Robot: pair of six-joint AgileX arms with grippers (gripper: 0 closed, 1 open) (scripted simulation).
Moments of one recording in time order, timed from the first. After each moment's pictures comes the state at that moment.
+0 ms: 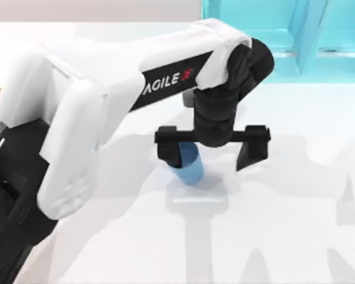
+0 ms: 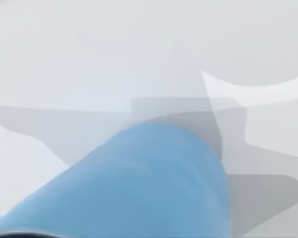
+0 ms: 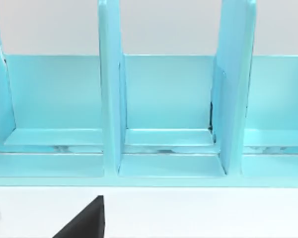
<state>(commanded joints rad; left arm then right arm) -0.76 2.44 2.06 -1.19 0.01 -0.73 0.00 0.00 0.00 0.00 0.00 0.00</state>
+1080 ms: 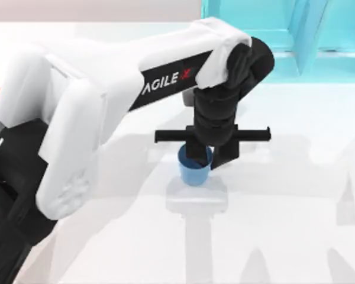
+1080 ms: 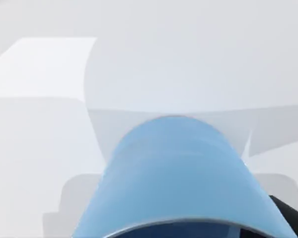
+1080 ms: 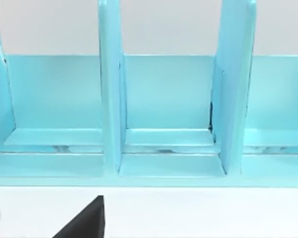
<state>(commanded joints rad) -0.76 2.44 2.06 -1.19 0.01 -0.73 0.00 0.00 0.00 0.00 0.00 0.00</state>
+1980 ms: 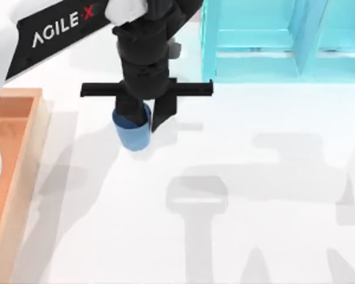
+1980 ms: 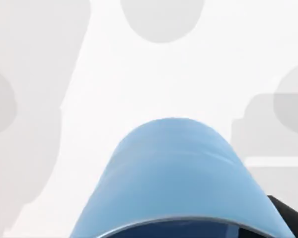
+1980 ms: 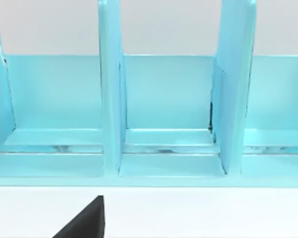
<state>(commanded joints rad) -0.59 2.14 1.94 -1.36 0.00 -0.56 0.00 0.00 0.00 0.00 0.00 0.00</state>
